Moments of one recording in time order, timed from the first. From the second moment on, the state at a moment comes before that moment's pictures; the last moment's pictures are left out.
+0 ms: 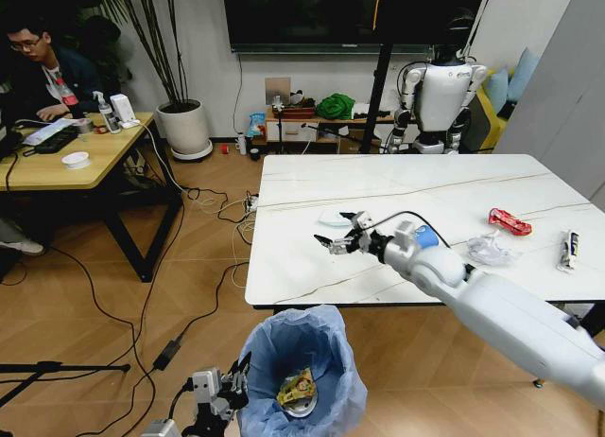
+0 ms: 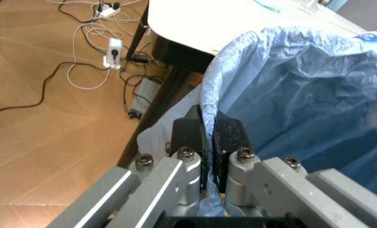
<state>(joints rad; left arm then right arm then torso) 1.93 -1.24 -0.39 -2.25 -0.57 0.14 -0.09 -0.39 0.87 -0.42 1.42 0.79 -0.11 -0.24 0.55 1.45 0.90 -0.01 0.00</state>
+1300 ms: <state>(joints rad) 1.96 -1.20 -0.43 -2.27 -0.60 0.13 -0.09 -0.23 1.11 -0.41 0.85 0.56 -0.08 -0.41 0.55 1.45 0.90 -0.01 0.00</state>
